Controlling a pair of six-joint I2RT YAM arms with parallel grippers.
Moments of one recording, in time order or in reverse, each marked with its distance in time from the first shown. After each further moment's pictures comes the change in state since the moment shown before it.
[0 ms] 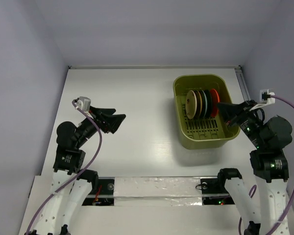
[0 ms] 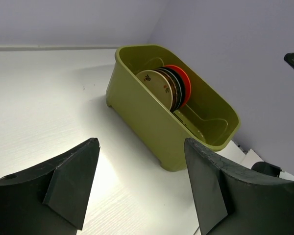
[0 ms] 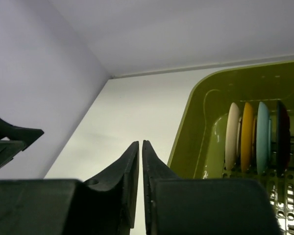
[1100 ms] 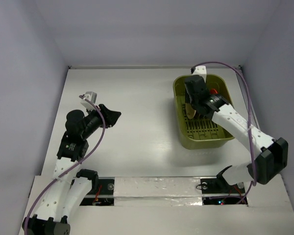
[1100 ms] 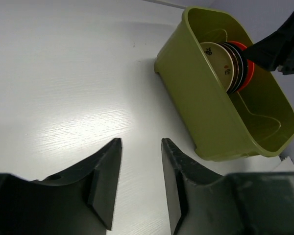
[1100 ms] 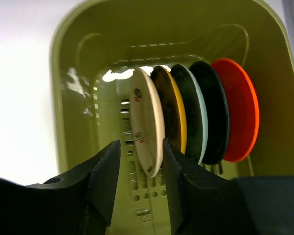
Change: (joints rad) left arm 0.009 0.153 0.027 -0.176 -0.157 0.063; right arm 0.551 0.856 0.277 -0.122 1.040 -0.196
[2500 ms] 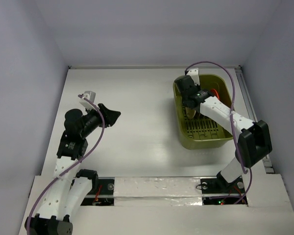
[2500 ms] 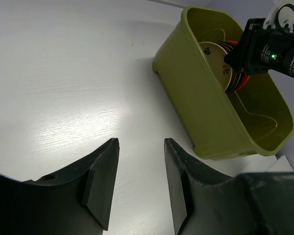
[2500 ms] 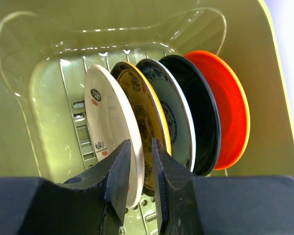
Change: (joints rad) left arm 0.046 0.014 0.000 0.008 0.060 -0.004; right arm -0.033 0.232 0.055 -0.029 0.174 -0.050
